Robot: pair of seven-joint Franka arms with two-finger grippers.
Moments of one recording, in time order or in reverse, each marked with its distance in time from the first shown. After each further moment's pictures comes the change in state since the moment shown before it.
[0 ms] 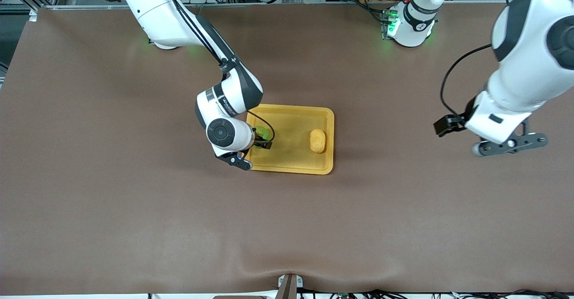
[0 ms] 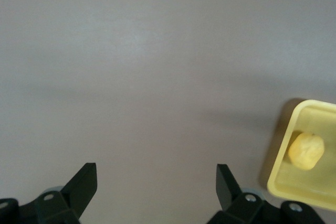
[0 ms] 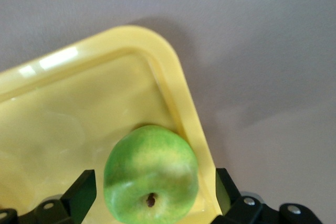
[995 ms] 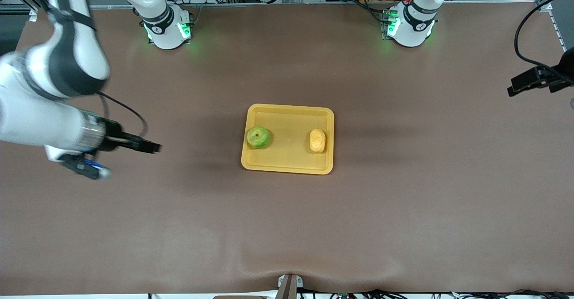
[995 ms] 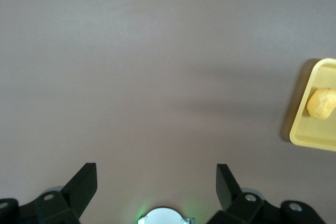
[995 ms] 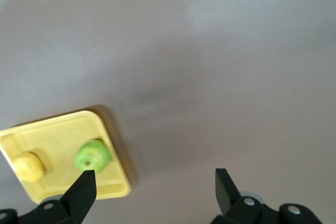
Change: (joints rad) left arm 0.222 -0.179 -0.004 -0.021 -0.102 -0.177 0.266; right arm -0.471 -0.418 -0.016 0.030 -0.070 -0.365 -0.488
